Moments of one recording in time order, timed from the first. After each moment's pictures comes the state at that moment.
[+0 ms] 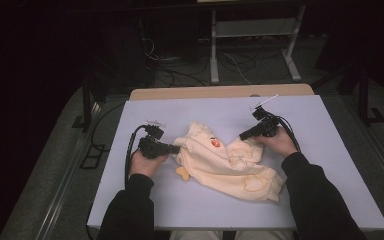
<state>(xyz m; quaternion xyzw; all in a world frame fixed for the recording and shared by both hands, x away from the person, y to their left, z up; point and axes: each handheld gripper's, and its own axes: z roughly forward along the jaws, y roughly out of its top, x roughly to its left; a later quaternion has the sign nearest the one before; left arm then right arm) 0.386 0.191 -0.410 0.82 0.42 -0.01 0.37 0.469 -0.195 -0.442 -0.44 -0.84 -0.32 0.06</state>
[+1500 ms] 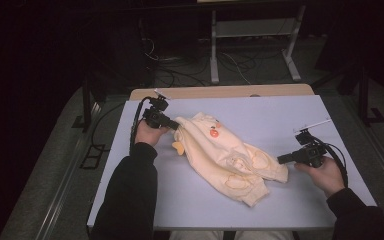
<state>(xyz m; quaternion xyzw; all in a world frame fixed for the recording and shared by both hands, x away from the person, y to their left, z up) 0.476 0.179 -0.379 0.85 0.44 0.01 0.29 0.350 -0.282 -0.423 -0.55 -0.78 -0.30 0.04</state>
